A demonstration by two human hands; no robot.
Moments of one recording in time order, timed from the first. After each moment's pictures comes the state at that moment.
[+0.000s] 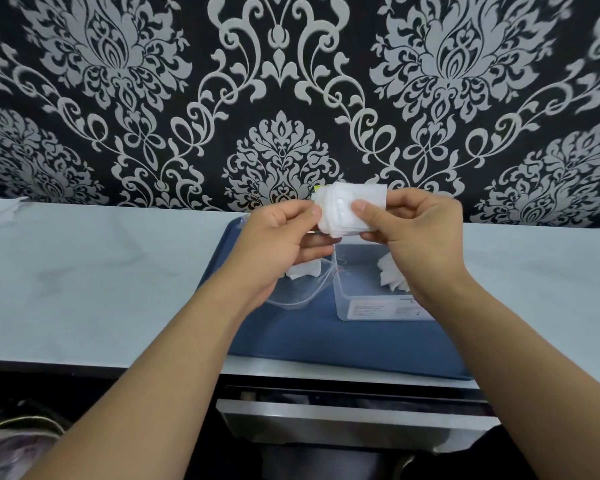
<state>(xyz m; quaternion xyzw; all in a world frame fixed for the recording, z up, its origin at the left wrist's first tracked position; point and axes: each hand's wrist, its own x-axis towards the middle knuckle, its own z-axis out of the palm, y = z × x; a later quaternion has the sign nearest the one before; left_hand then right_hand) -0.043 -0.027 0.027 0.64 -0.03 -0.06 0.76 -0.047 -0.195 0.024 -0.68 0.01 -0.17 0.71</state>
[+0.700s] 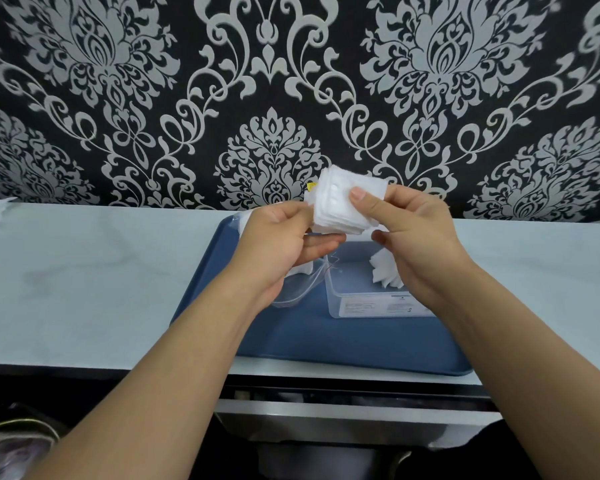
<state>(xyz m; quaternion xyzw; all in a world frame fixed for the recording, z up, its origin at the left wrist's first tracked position) -0.045 -0.045 0.029 0.61 0.01 -0.08 0.79 -0.050 -0.204 0.029 -0.67 0.02 -0.07 0.74</state>
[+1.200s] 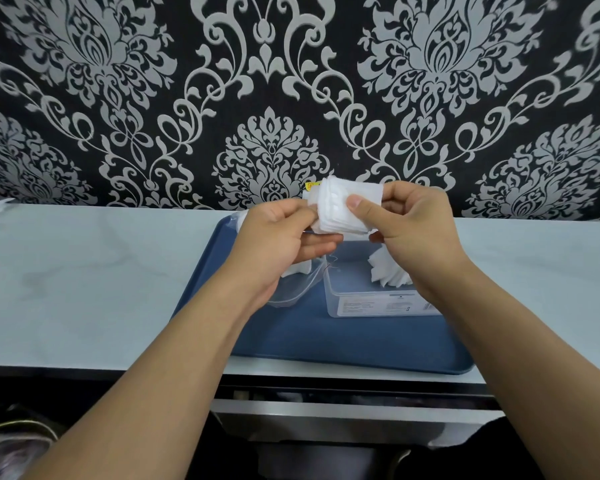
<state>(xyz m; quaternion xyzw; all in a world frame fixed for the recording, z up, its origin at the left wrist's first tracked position) -0.048 -0.043 0.032 0.63 -0.02 -0.08 0.77 -0.049 -0.207 0.029 -0.74 -0.01 -0.15 0.65</state>
